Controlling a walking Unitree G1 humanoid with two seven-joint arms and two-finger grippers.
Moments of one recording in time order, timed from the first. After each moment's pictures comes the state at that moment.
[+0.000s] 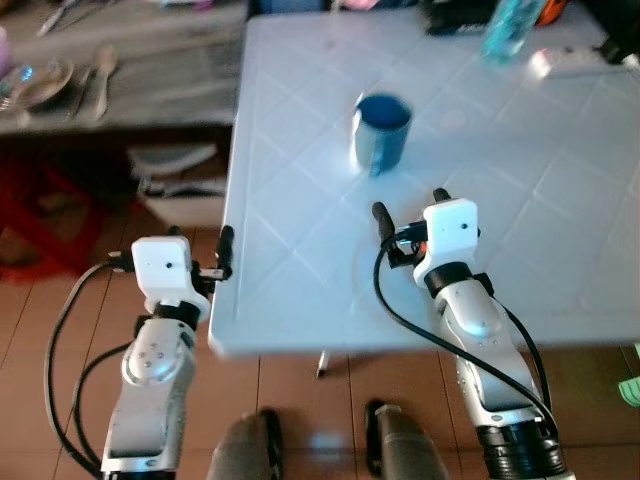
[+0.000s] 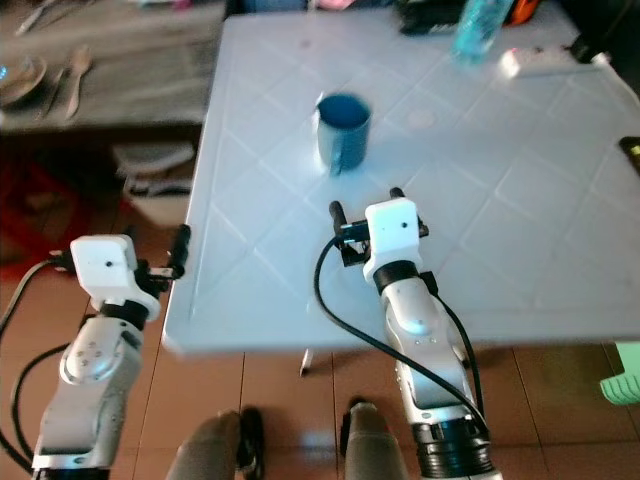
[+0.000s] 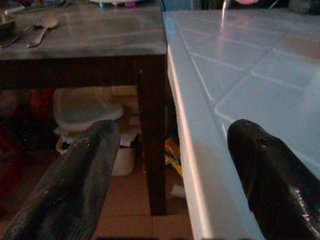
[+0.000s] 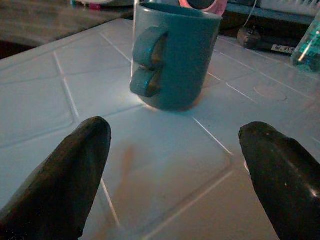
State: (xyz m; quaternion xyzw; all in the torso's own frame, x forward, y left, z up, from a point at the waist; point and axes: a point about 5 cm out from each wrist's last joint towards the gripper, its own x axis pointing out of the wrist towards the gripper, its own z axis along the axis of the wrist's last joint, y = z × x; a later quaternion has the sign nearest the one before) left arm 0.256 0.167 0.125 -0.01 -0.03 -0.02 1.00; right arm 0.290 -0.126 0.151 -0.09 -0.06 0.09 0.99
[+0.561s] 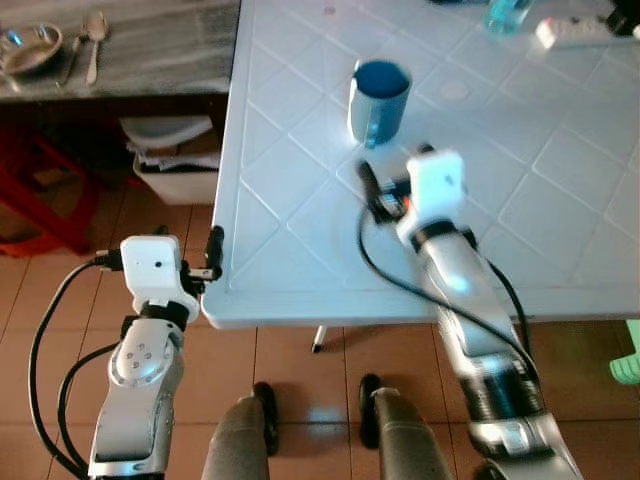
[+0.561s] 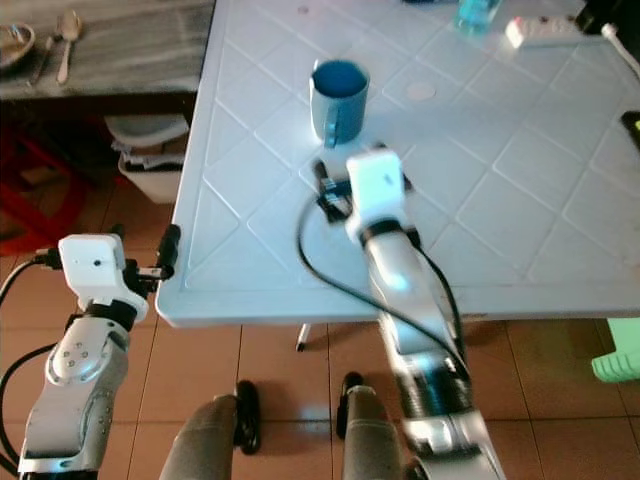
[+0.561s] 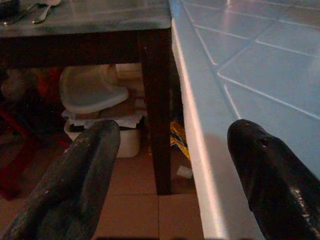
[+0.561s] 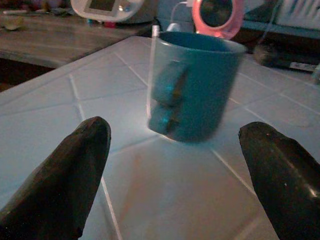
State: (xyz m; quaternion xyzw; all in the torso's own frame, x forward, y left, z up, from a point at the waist) left arm 0.253 0.174 0.129 0.00 -0.03 -0.01 1.00; right arm 0.325 -0.103 0.185 -0.07 -0.11 0.12 0.98
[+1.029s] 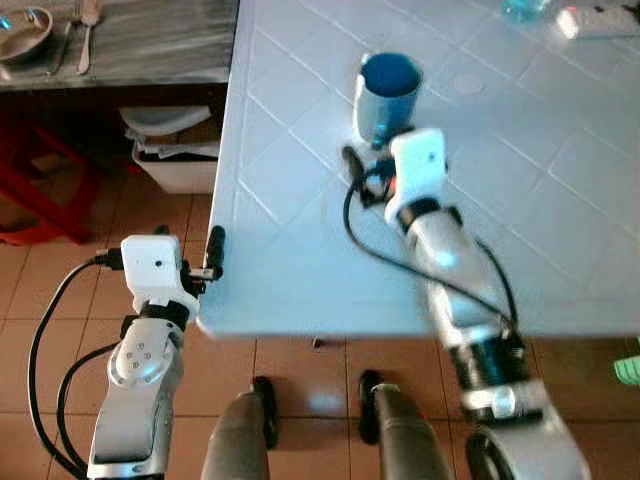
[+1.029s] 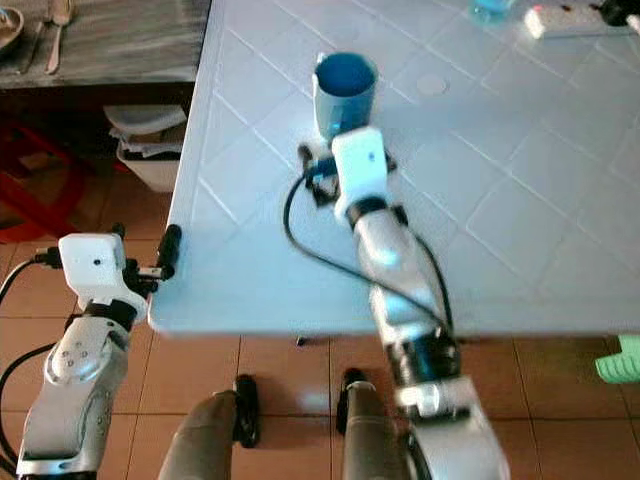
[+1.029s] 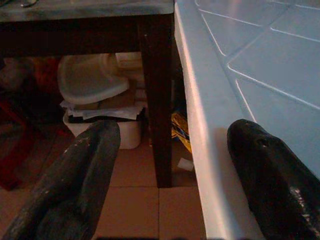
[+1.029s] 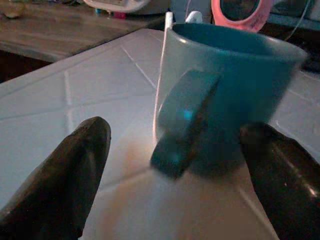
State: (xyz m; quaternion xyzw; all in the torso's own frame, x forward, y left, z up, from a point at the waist) left arm 0.252 0.173 0.133 0.00 -0.03 -0.01 1.00; right arm 0.345 -0.096 0.198 -0.09 -0.12 0.13 0.98
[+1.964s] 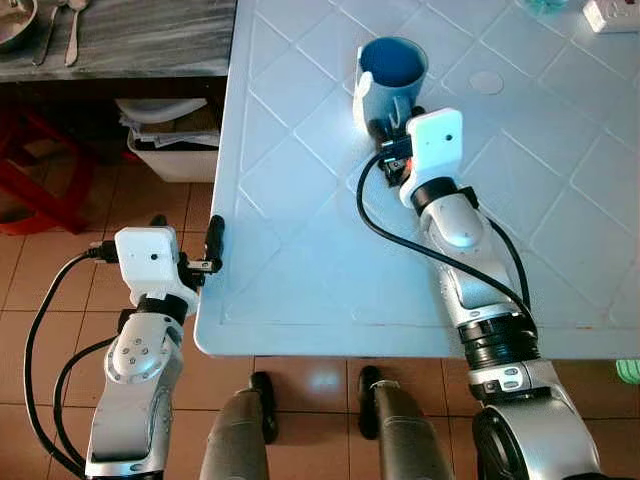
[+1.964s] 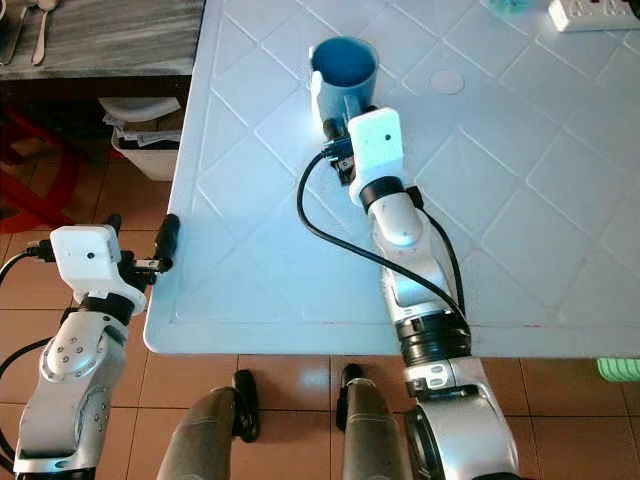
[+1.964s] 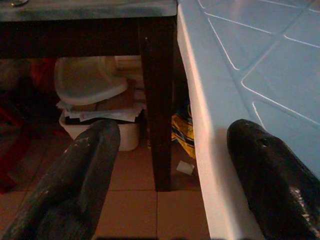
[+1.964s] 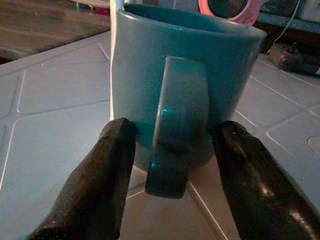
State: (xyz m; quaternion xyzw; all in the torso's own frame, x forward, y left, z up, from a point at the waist) left arm 0.253 0.172 0.142 0.00 -0.04 -0.01 1.00; right arm 0.357 -0.111 0.207 -0.10 -0.14 0.11 0.98
